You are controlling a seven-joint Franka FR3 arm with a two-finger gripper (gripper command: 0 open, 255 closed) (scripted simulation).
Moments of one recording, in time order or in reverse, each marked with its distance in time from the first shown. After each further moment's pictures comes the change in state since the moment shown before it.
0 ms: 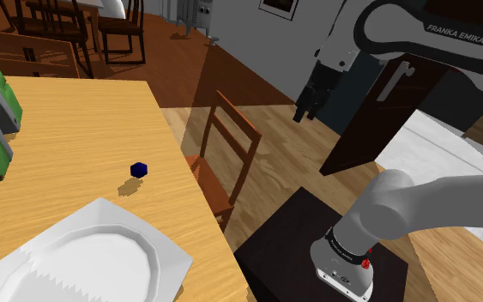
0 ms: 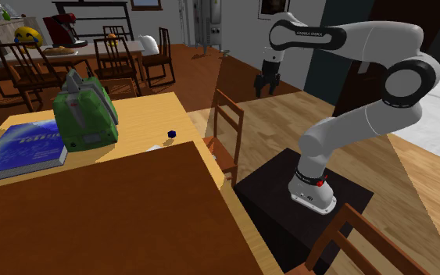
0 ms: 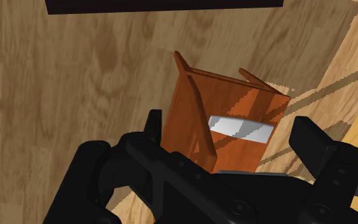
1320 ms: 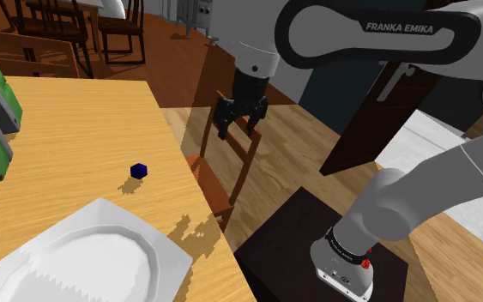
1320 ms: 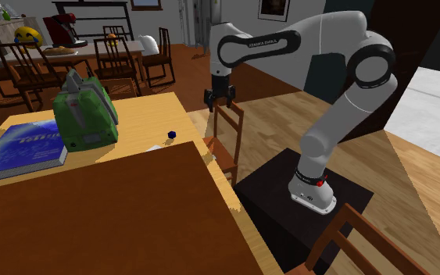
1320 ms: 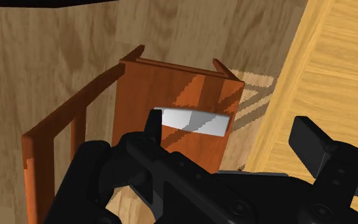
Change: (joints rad) arm 0.079 0.404 0.428 0.249 0.101 0.168 0.514
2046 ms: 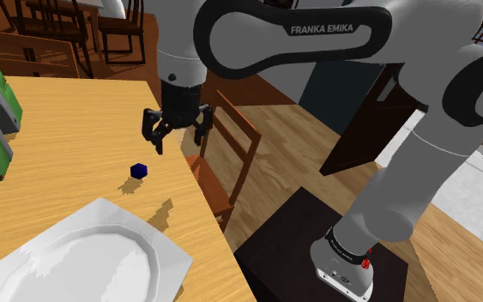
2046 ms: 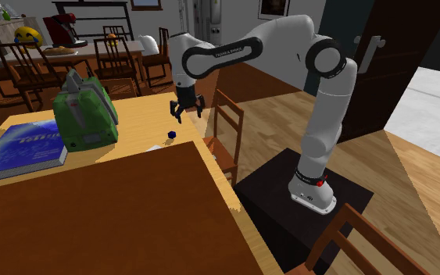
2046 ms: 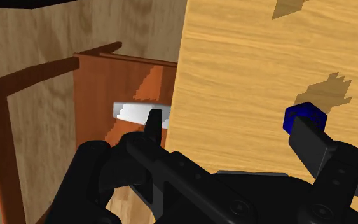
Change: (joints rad) arm 0.051 0.449 0.195 0.378 -0.199 0.005 0.369
